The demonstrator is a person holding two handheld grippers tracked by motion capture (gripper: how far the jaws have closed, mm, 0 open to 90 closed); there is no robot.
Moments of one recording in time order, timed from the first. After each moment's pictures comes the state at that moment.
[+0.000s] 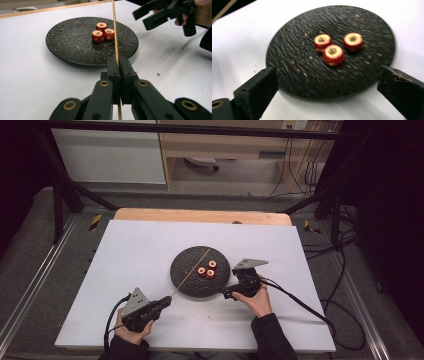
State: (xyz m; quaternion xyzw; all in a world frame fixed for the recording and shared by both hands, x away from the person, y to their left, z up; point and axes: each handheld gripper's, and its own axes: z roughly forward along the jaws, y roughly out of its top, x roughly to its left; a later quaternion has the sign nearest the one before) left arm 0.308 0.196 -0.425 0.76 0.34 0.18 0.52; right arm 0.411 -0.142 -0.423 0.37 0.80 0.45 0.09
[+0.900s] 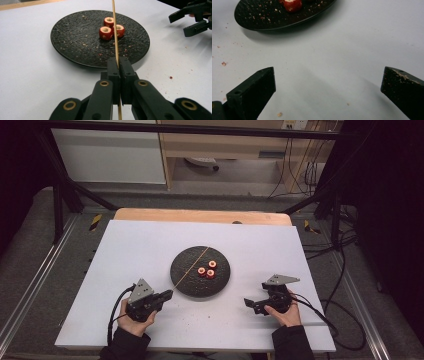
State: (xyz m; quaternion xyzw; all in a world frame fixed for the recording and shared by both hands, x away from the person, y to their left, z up) left arm 0.333 0.191 -0.418 0.78 0.36 0.17 0.48; right arm 0.379 -0.229 -0.455 0.40 0.80 0.43 0.11
